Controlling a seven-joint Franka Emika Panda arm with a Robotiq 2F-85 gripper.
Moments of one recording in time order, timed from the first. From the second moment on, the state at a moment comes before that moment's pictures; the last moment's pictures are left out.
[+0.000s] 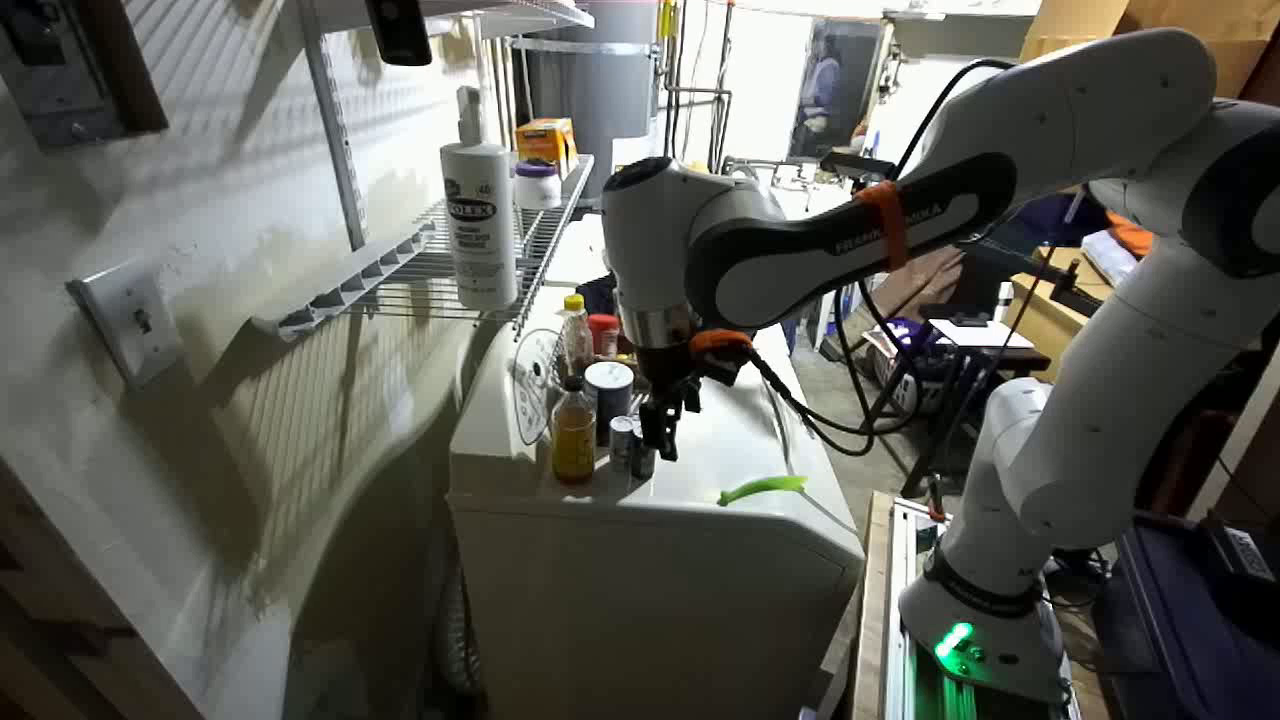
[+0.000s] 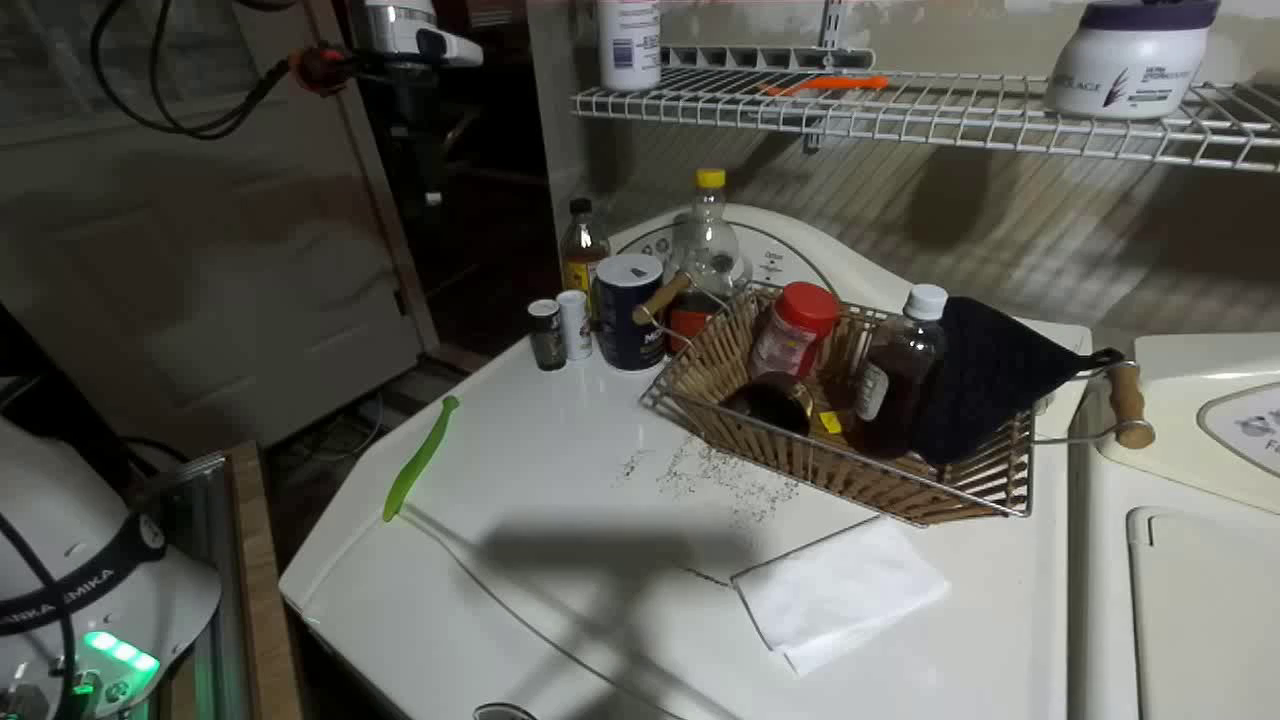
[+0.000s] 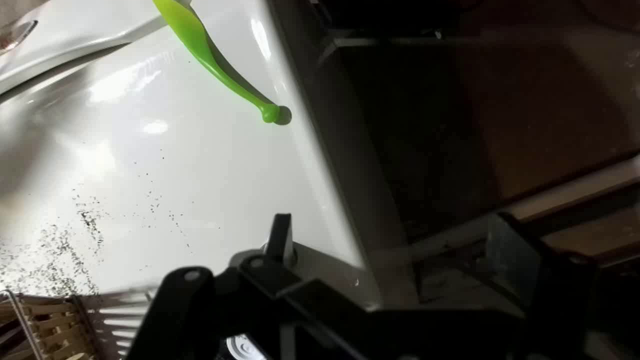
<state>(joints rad) 0.05 -0.19 0.29 -2.17 -0.09 1.78 0.37</state>
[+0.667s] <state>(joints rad) 0.05 -0.19 0.29 -2.17 -0.09 1.78 0.37</state>
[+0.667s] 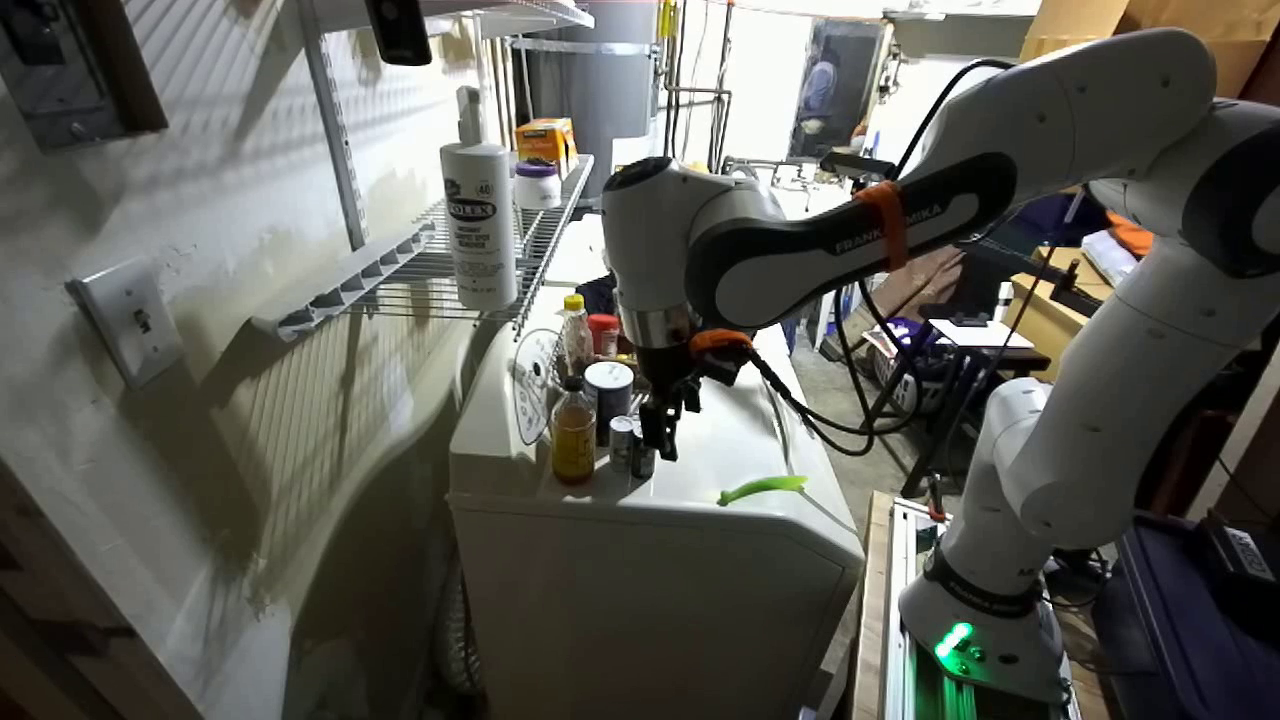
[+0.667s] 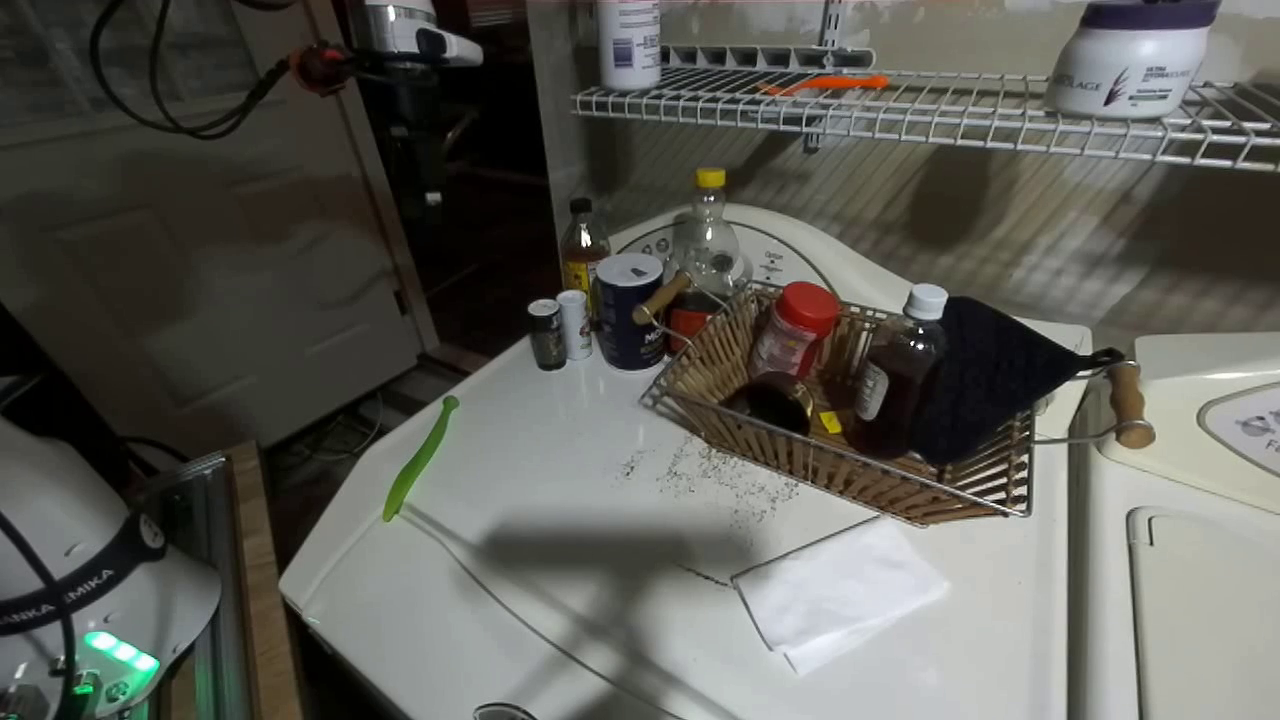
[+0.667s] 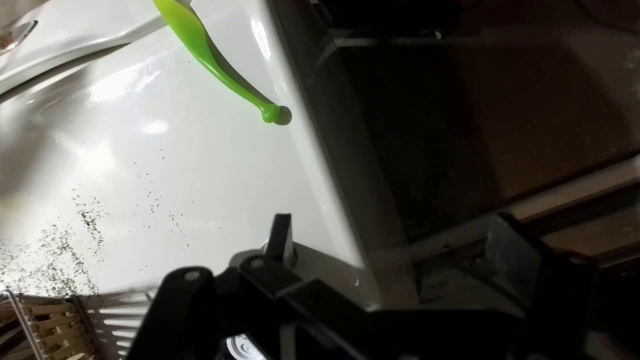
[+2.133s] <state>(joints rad) -0.02 -0.11 0.01 -2.16 -0.13 2.19 0.14</state>
